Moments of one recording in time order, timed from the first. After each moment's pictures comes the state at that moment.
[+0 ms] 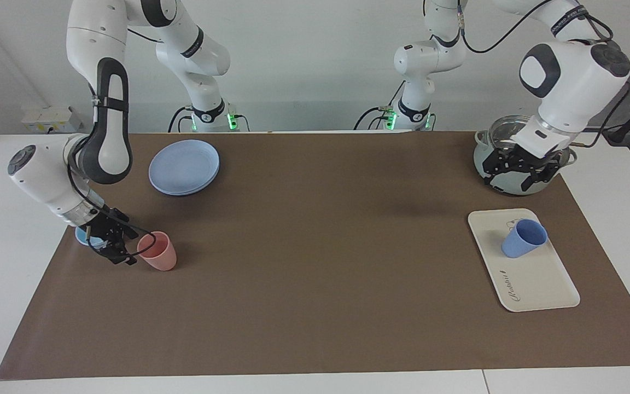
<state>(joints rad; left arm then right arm) 0.09 -0.02 -0.11 -1.87 -0.07 1.88 0.25 -0.29 0.34 0.05 -1.89 0.33 2.28 0.71</state>
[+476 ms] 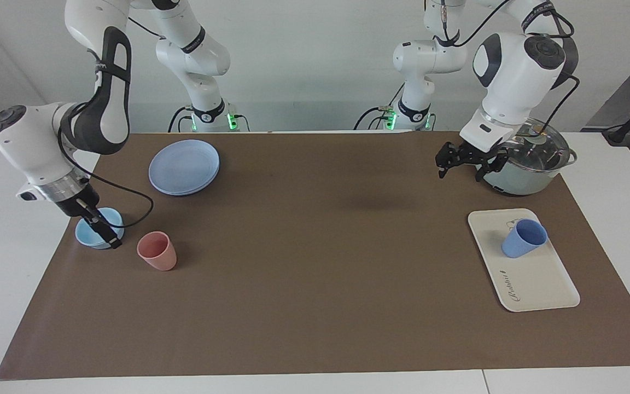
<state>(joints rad) -0.06 -0.05 -0.11 -1.87 -0.07 1.85 0.01 -0.29 0.19 0.05 -1.89 0.17 2.21 0.37</state>
